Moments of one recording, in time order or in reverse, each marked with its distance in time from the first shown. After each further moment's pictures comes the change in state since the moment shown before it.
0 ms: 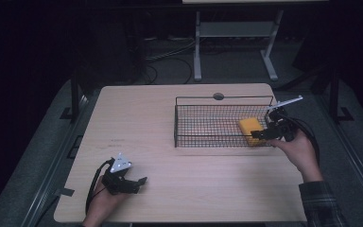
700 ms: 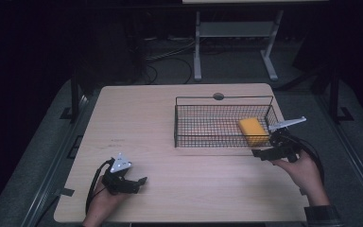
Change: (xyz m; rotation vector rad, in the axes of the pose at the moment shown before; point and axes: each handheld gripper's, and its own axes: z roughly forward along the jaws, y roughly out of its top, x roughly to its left) left arm 0.000 0.000 0.000 0.000 0.000 0.001; right arm 0.019 -0.051 -0.004 -0.011 0.033 -0.038
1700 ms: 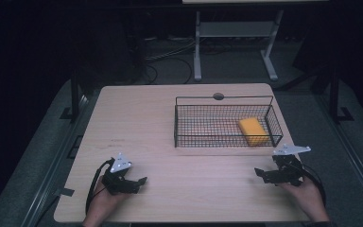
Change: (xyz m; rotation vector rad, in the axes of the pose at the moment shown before) left arm 0.000 0.000 0.000 0.000 0.001 0.002; right arm -0.001 -0.073 0.025 -0.094 -0.025 -0.041
